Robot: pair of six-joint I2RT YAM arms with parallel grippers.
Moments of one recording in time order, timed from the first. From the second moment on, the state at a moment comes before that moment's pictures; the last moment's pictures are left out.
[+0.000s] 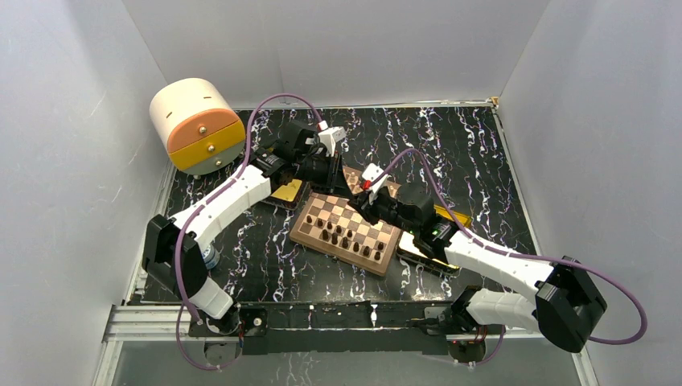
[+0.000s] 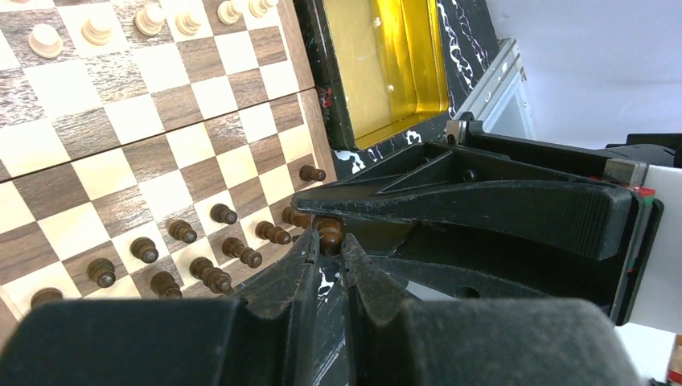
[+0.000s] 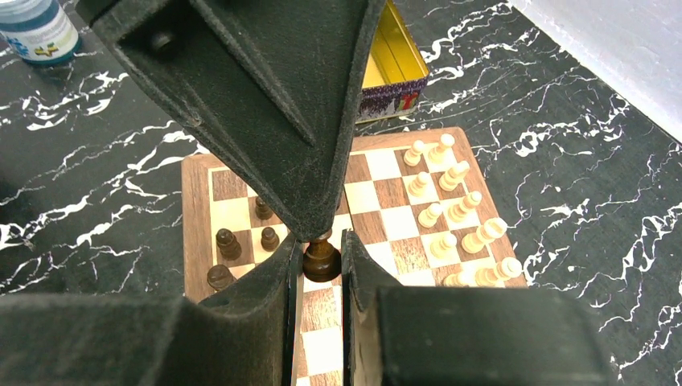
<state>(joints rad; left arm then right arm) -0.61 1.57 1.35 -0.56 0.60 -0.40 0.84 1.14 0.63 0.29 -0.14 -0.14</state>
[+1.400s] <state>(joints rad) -0.97 1.81 1.55 -0.77 -0.01 -0.34 0.85 0.39 0.65 -0.37 0.14 0.32</state>
